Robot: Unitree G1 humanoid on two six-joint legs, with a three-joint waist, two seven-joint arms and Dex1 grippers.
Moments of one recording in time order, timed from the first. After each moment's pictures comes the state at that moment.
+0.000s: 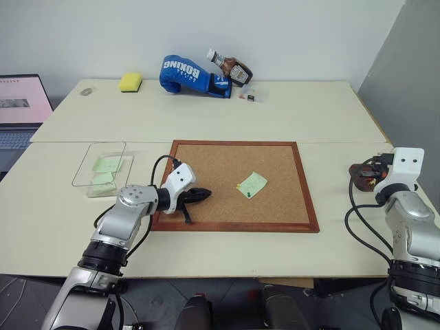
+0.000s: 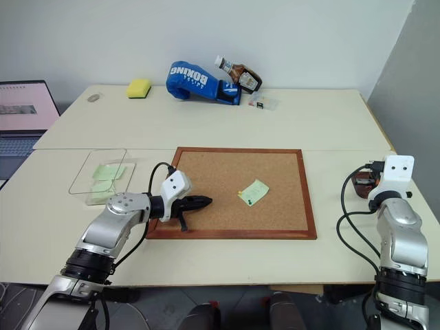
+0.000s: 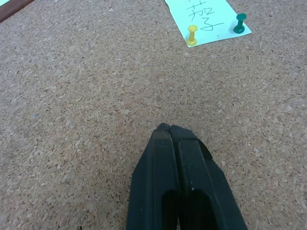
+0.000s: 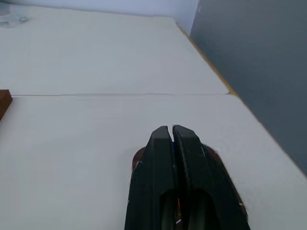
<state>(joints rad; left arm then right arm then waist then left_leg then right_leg) -0.45 0.59 -0.17 0.19 -0.14 0.32 -0.98 -0.32 -0.42 -0.39 0.00 0.19 0.51 0.16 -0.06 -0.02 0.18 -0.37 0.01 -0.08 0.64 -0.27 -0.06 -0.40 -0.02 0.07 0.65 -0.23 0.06</state>
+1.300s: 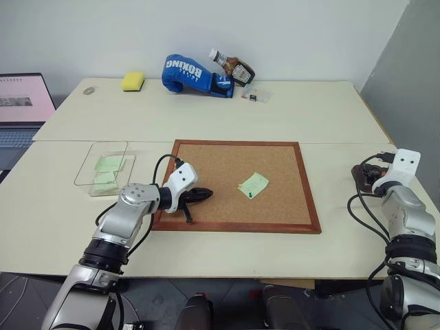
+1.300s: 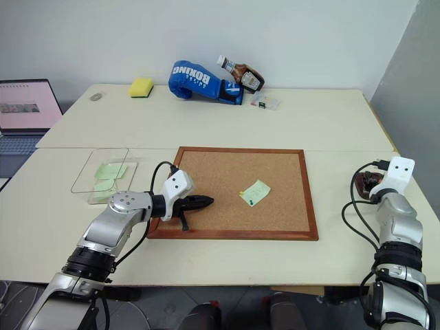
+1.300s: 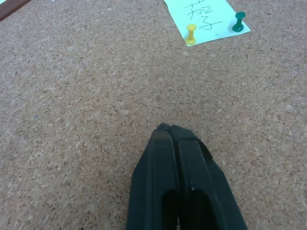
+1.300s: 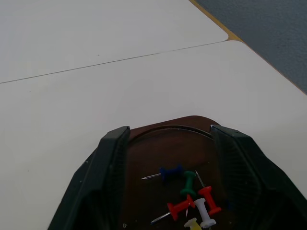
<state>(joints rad) -0.47 0.59 -0.19 0.19 -0.14 0.32 -0.98 -0.53 -0.49 -0.41 0.52 0.22 0.36 0.12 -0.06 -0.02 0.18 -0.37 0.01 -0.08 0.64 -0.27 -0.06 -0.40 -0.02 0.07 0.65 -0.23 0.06</state>
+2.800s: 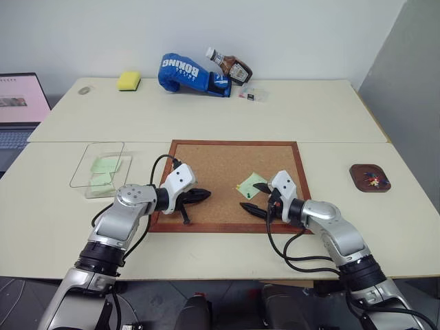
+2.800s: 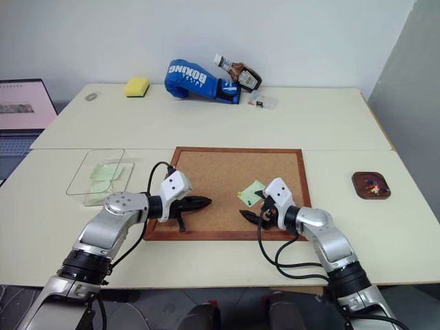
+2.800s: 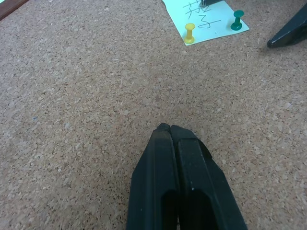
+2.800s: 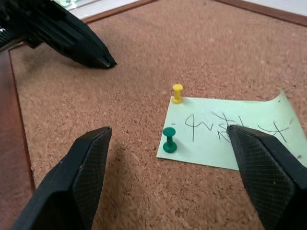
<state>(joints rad) -0.44 0.61 -0.17 0.15 -0.14 0.34 -0.99 -0.37 -0.34 0.25 0.09 0.23 0.30 0.72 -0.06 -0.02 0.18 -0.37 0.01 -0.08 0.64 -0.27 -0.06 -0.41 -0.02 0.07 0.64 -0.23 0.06</state>
